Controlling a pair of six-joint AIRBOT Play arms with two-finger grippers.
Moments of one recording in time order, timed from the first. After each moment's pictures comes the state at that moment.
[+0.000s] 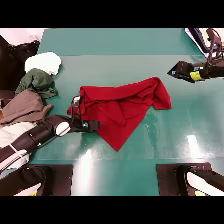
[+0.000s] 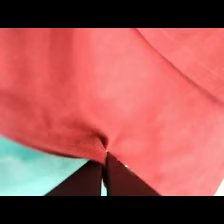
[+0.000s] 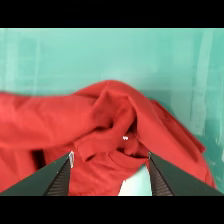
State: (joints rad) left arm -0.65 -1.07 0.65 1.31 -0.66 -2.10; right arm -0.02 -1.14 1.28 -1.17 1.12 1.62
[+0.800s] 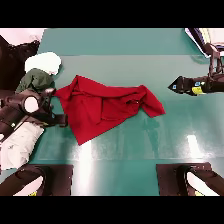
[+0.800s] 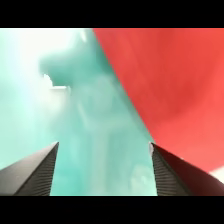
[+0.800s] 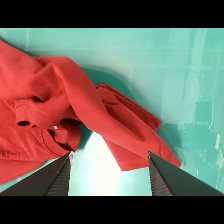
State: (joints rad) left arm -0.22 -1.03 0.76 1.46 -1.21 -1.78; right arm -0.03 -0.99 1.10 -1.18 1.15 1.57
